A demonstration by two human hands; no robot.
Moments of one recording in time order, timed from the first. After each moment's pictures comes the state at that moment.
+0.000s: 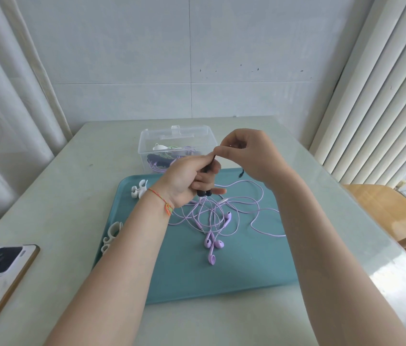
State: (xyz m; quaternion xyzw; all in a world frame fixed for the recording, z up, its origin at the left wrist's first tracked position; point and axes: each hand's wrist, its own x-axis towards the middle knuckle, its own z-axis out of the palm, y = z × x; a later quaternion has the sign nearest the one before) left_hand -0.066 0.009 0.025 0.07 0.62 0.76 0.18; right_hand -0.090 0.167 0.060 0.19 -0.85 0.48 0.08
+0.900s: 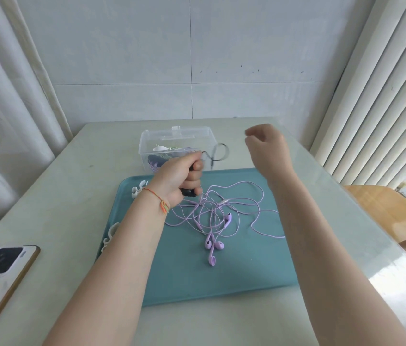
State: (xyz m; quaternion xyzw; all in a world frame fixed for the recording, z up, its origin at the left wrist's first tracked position) left_hand -0.073 -0.002 0.023 -0.06 0.63 0.76 0.12; right_hand -0.108 0.175 0.049 0.01 -0.82 0.54 0.15
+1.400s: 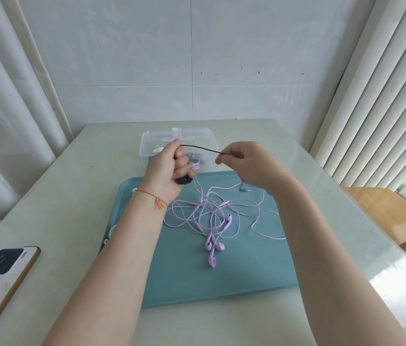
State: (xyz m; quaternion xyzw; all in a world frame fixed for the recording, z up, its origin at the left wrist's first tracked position) left_hand -0.078 -0.014 0.026 -0.07 0.48 0.87 0.01; right_hand -0.094 0.168 0.052 0.18 -0.89 0.43 0.00
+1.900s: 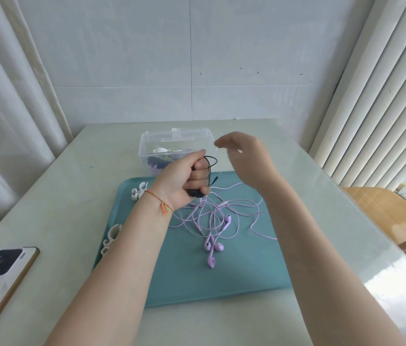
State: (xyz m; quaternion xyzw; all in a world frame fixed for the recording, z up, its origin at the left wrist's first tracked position) left_hand -0.070 0.004 0.025 -0.03 0.52 0.83 0.17; right_hand -0.096 0.156 0.048 0.16 -0.86 0.46 0.12
